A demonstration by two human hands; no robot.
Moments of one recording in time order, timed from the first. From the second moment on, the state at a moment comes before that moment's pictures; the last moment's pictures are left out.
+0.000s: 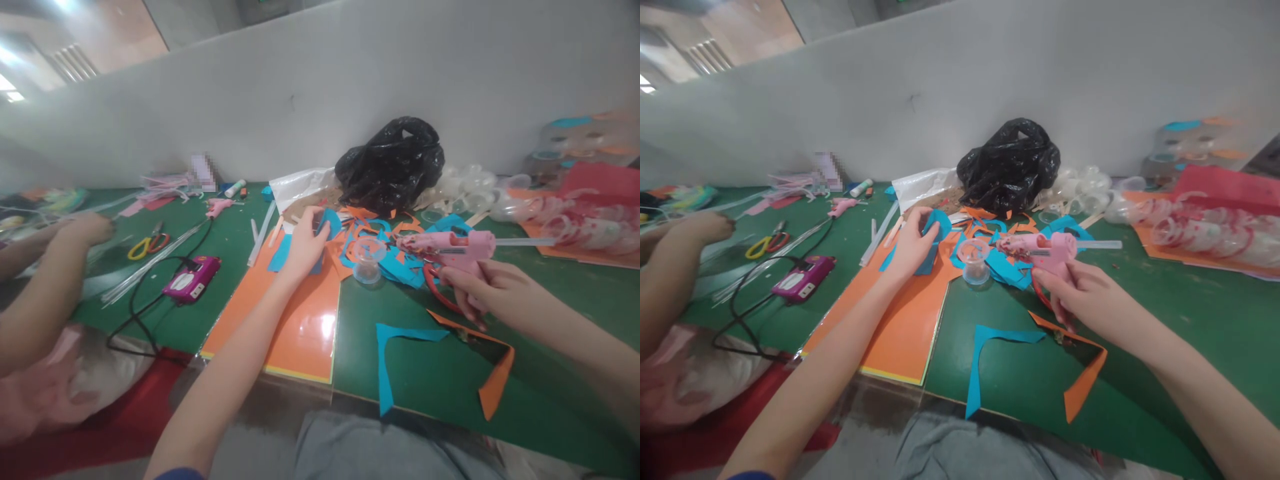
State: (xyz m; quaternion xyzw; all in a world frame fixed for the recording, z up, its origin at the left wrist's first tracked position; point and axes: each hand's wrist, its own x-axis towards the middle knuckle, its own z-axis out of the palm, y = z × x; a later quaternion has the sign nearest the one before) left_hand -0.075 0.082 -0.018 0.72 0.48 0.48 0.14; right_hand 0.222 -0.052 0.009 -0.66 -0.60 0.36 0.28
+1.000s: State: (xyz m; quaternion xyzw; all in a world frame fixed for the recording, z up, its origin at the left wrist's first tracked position) left_hand -0.075 0.084 -0.021 0.73 0.46 0.48 0.13; right_hand 0.226 -0.052 0.004 -0.66 -0.58 0.38 0.29
